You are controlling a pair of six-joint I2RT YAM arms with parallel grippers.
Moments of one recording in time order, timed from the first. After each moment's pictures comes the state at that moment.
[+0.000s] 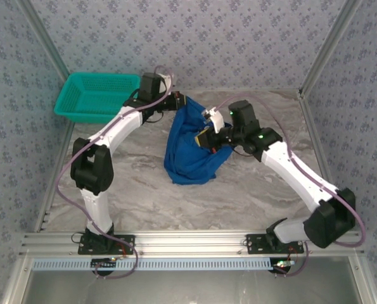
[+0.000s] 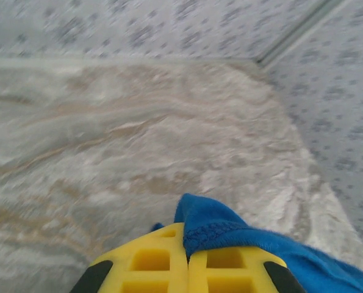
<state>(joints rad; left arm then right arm) -0.41 1.95 1.68 -0.30 0.37 -0.43 0.52 1.32 1.24 -0.47 -0.57 0.03</state>
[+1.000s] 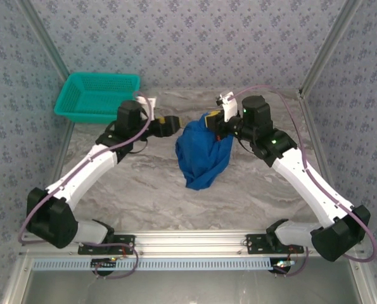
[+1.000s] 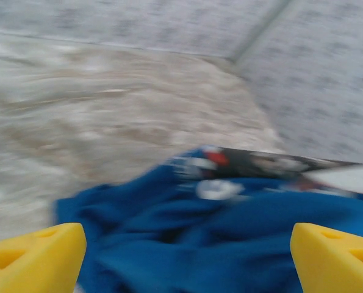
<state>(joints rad) -0.51 1.37 1.13 -0.15 0.37 -0.48 0.53 1.24 1.26 -0.36 -0.31 0.06</state>
